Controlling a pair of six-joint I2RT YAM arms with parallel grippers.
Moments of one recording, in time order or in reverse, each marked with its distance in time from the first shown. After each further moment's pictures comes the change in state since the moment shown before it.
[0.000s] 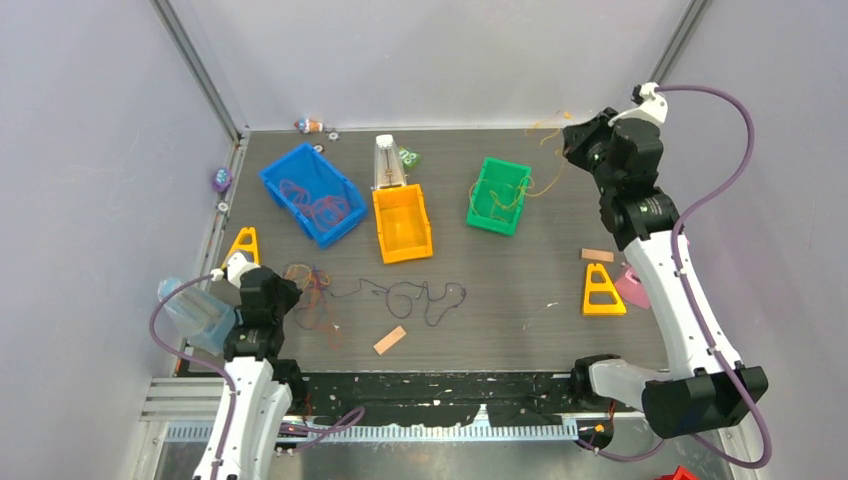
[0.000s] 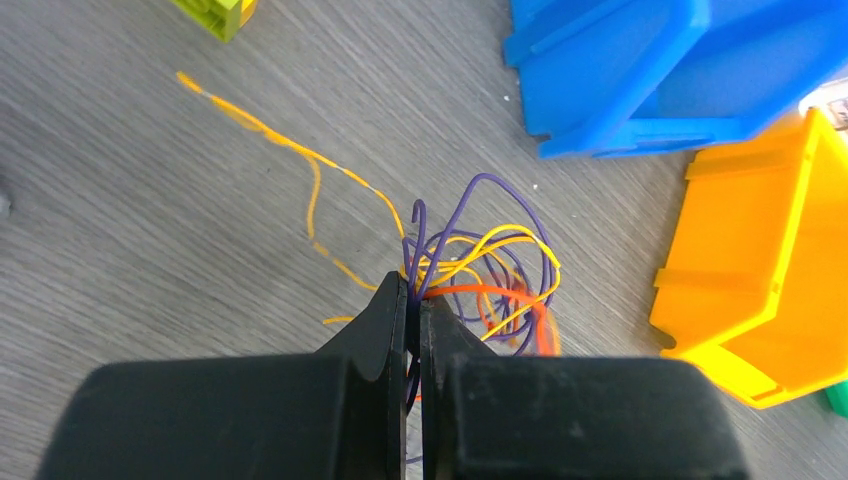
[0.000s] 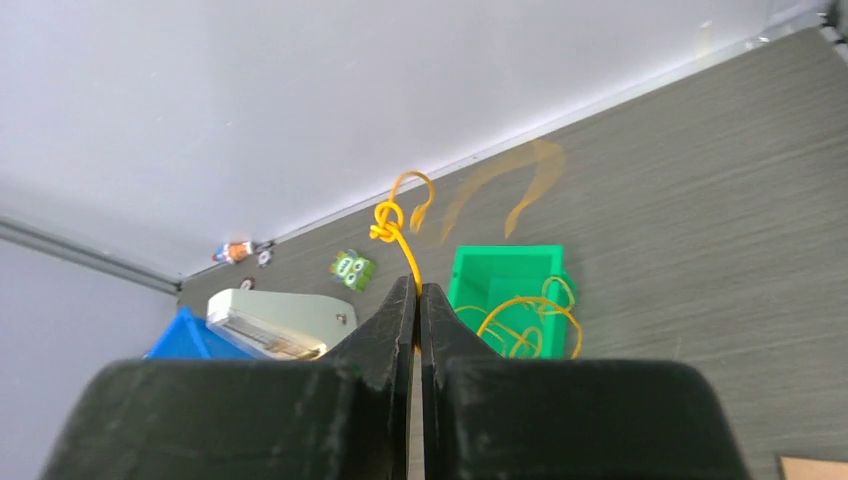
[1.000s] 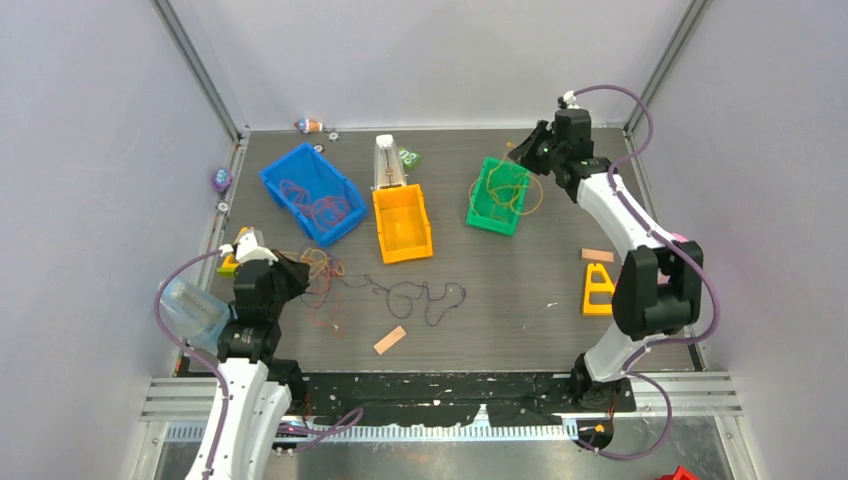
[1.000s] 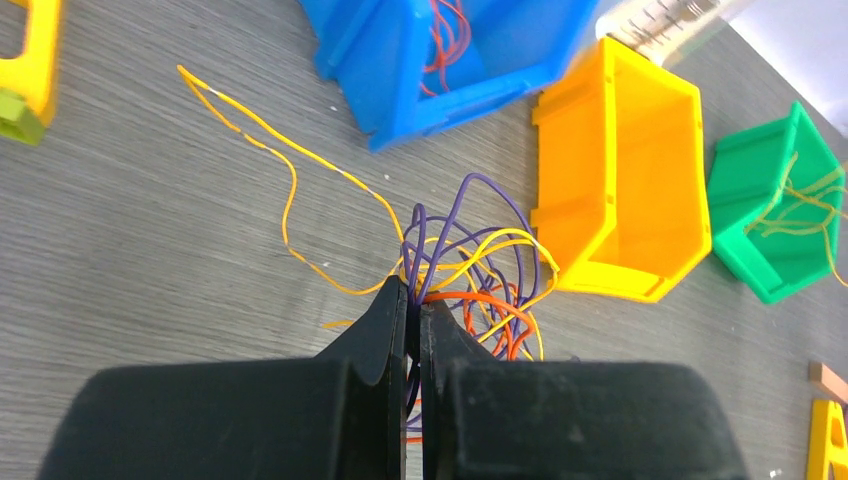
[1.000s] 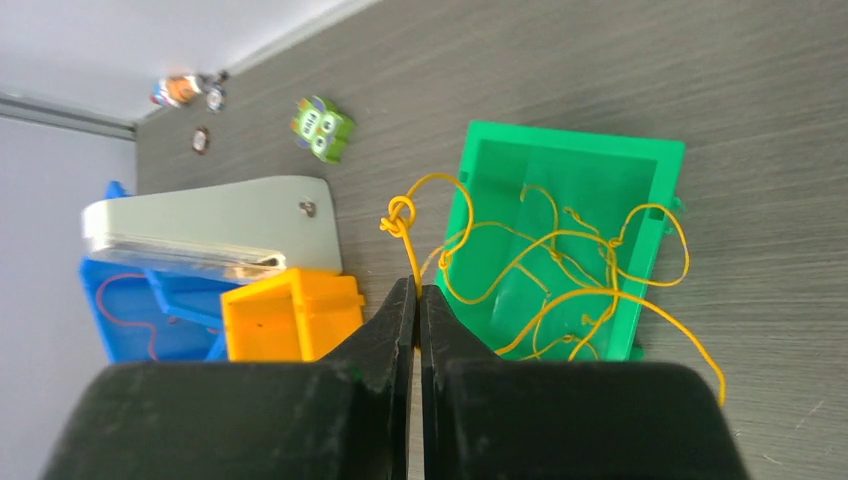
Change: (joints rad) left arm -0.052 -0.017 0.091 0.031 0.179 0.133; right arm 0.000 0.477 0.094 0.067 -0.305 0.063
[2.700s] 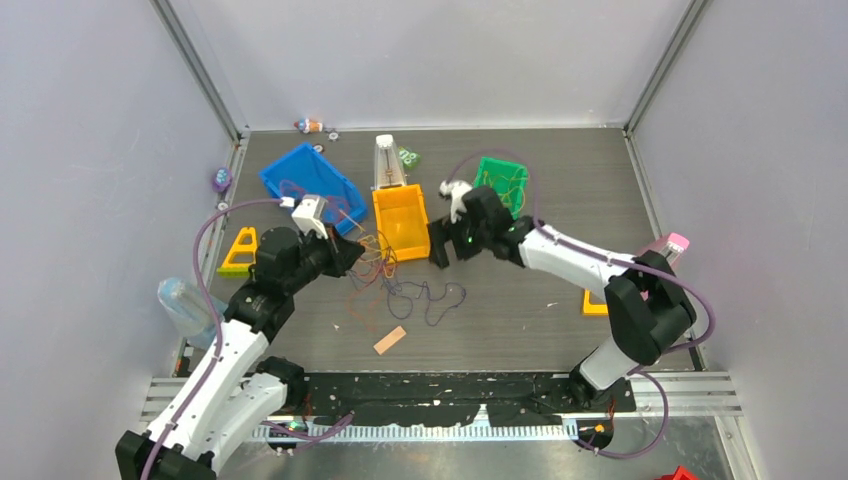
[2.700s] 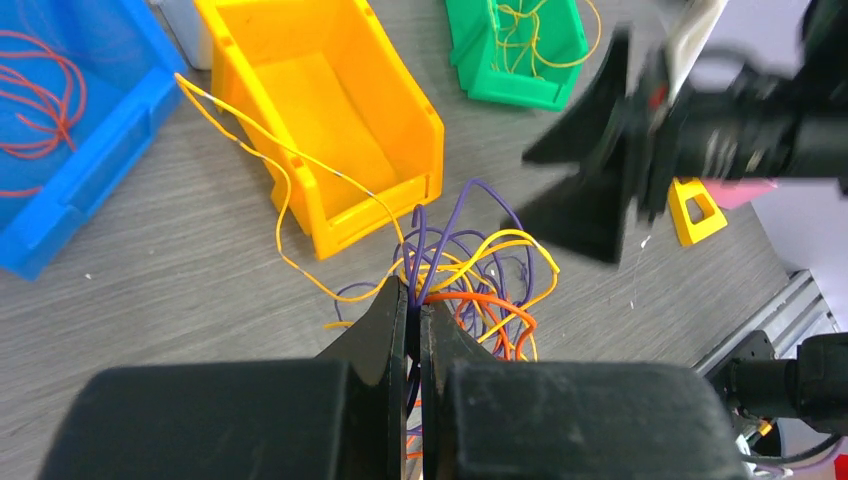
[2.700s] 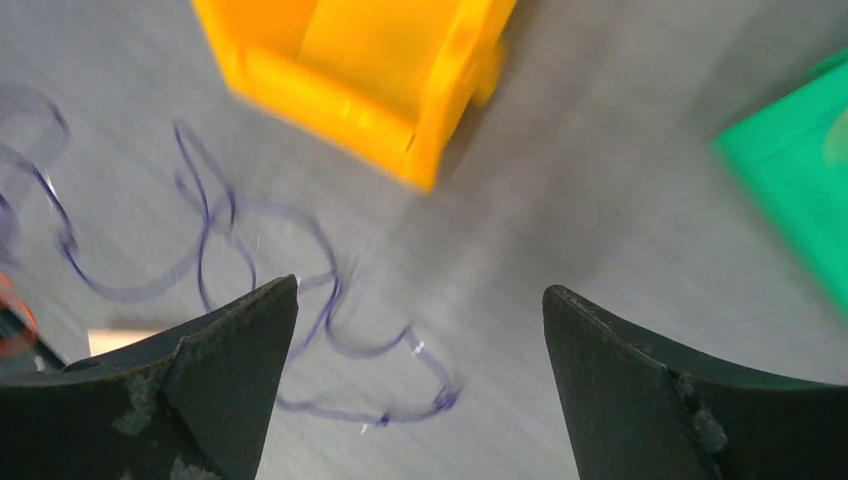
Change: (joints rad) left arm -0.343 0.258 0.212 0.146 0.270 0.171; right arm 0.443 -0.059 -0.284 -0.015 -0.001 -0.443
